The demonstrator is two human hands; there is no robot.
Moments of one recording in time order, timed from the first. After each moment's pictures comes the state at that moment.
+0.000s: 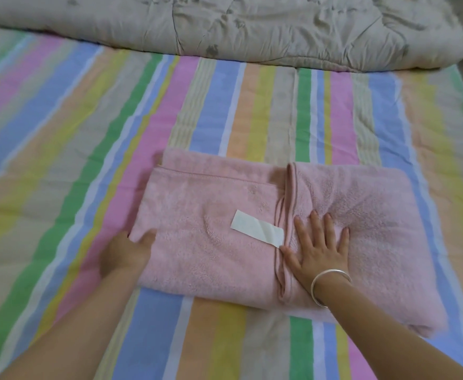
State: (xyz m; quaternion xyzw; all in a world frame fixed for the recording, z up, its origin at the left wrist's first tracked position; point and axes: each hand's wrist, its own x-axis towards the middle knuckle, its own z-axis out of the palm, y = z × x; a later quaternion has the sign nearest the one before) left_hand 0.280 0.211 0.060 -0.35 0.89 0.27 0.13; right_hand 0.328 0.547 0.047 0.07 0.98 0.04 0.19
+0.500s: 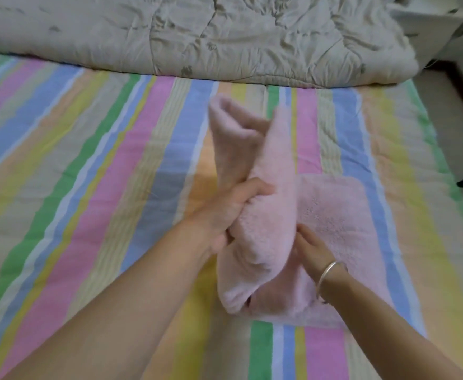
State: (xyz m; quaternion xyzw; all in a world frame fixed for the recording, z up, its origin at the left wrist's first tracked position) left_hand 0.266 0.423 0.213 -0.05 0.55 0.76 0.33; right_hand 0.318 0.598 0.091 0.27 0.74 -0.60 0.16
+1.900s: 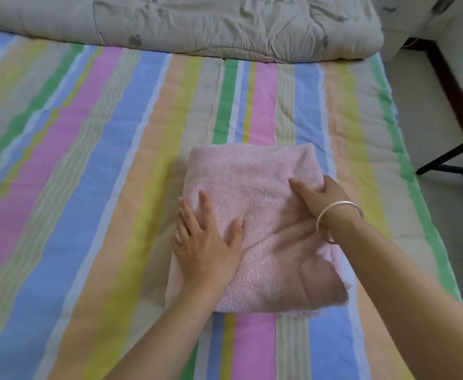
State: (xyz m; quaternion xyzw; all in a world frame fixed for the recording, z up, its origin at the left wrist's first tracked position) left_hand 0.340 0.537 0.090 -0.08 0.97 0.23 0.09; right_hand 0.295 0.738 0.148 0.33 0.87 -0.36 0.11
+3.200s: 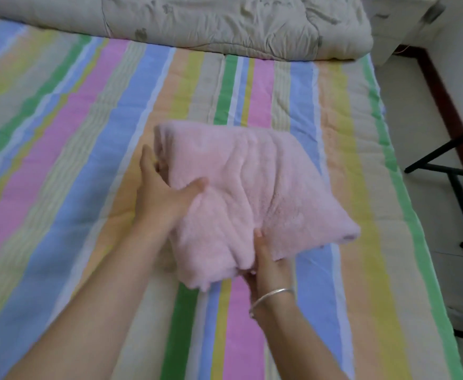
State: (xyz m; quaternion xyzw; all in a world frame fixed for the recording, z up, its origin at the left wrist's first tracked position) left_hand 0.319 0.464 0.142 -0.13 0.83 0.54 0.03; right_hand 0.434 0.613 0.114 0.39 0.50 -0.78 -0.03
